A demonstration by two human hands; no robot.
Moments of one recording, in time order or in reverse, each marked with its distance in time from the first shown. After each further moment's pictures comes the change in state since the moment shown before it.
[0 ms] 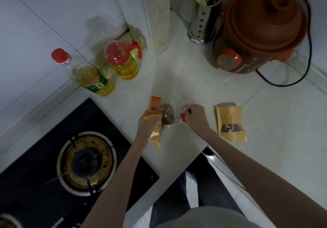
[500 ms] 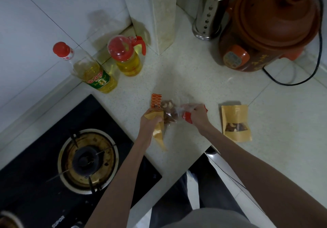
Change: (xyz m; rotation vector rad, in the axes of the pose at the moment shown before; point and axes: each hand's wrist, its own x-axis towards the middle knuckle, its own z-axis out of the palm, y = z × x) left_hand 0.003 -0.005 -0.003 -0.148 0.002 -0.071; right_hand 0.011 0.009 0.020 0.556 -0.024 0.287
